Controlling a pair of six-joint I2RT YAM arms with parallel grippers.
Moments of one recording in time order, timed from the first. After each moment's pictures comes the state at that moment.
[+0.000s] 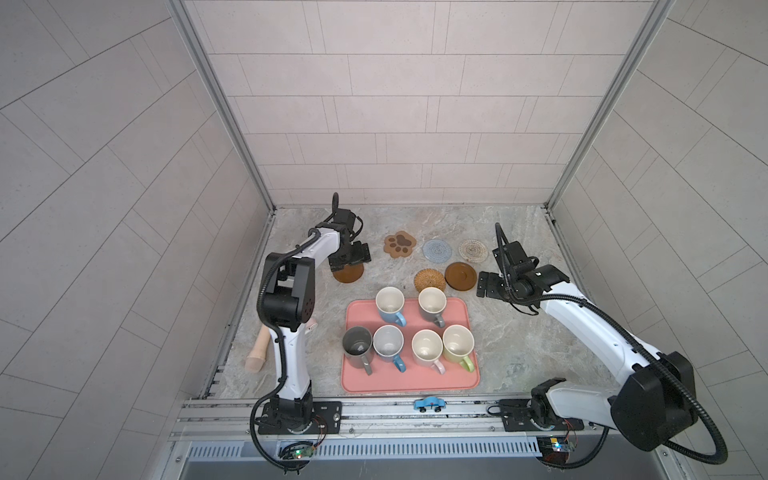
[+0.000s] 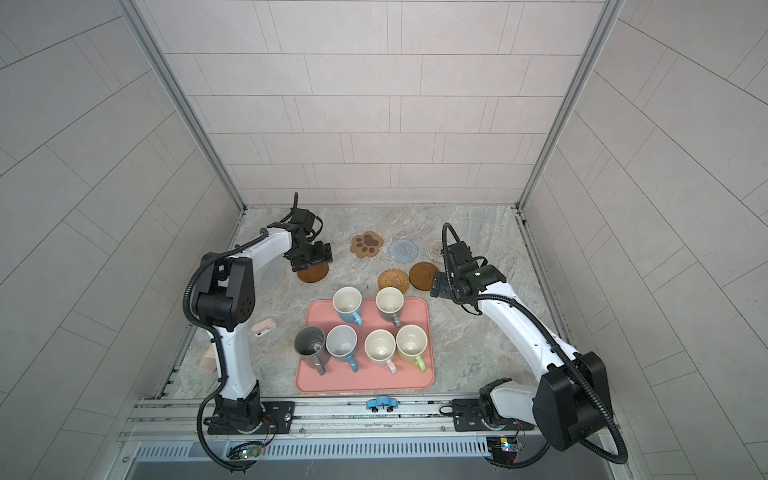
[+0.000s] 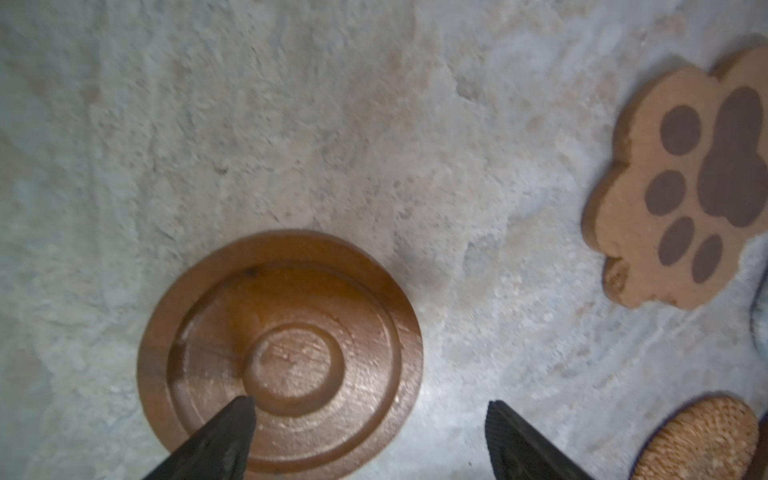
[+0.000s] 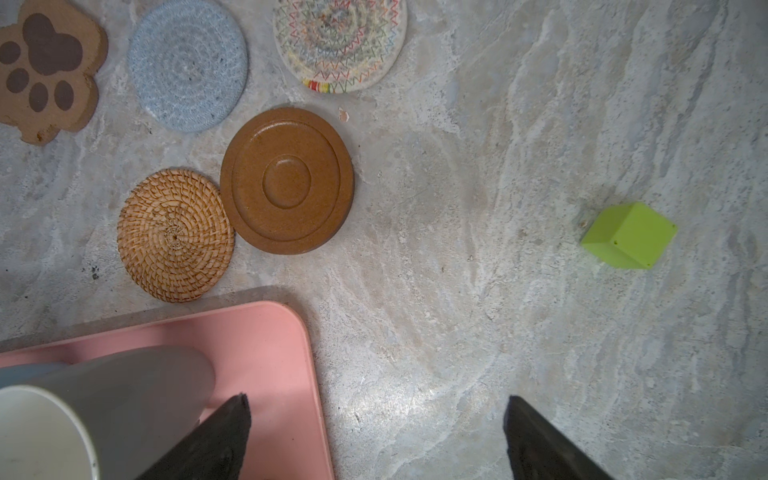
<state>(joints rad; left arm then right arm) -0.19 2.03 1.52 -0.74 0.11 -0.44 0.31 1.25 0.99 -0.83 0.15 0.53</state>
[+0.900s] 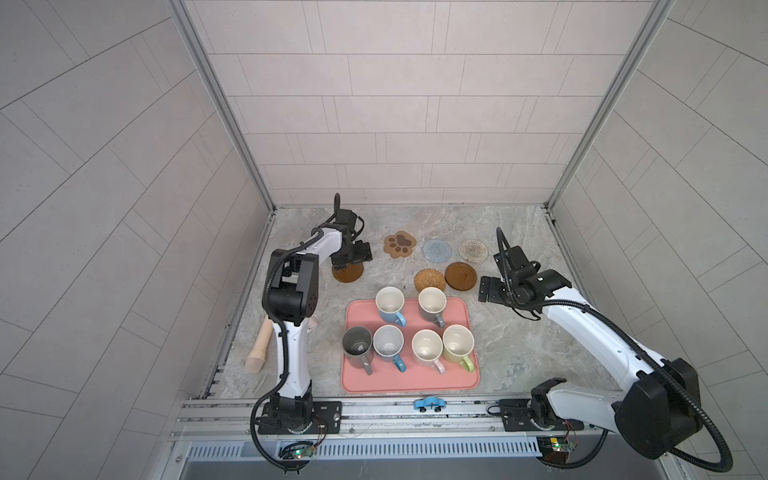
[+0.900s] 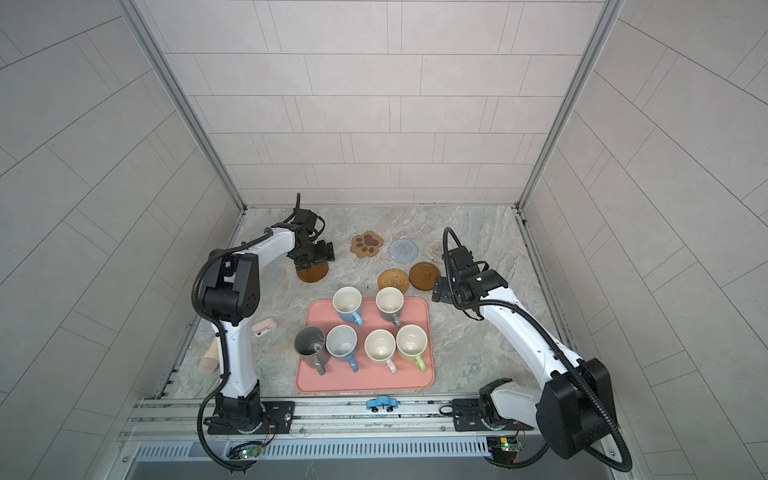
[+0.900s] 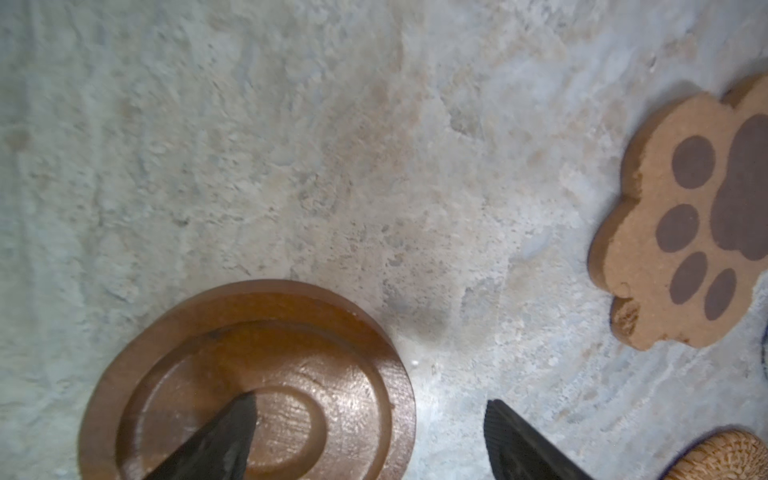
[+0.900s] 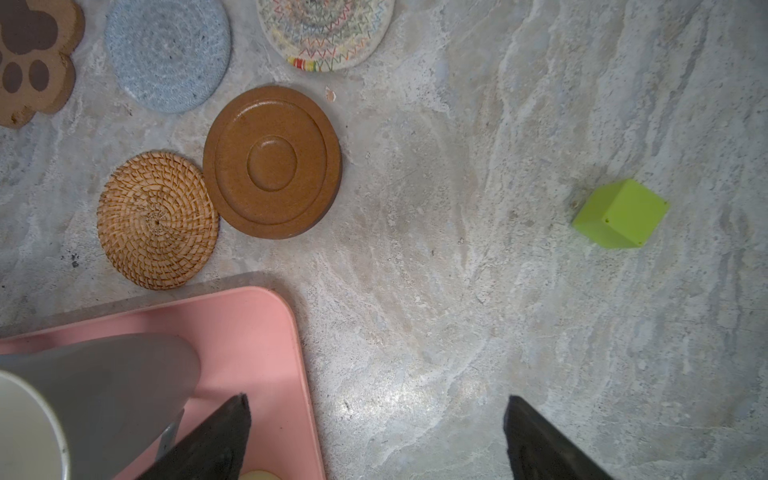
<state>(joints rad) -0.17 2.13 1.59 -0.70 0.12 -0.42 0.32 1.21 0.95 -0.84 0.16 0.54</state>
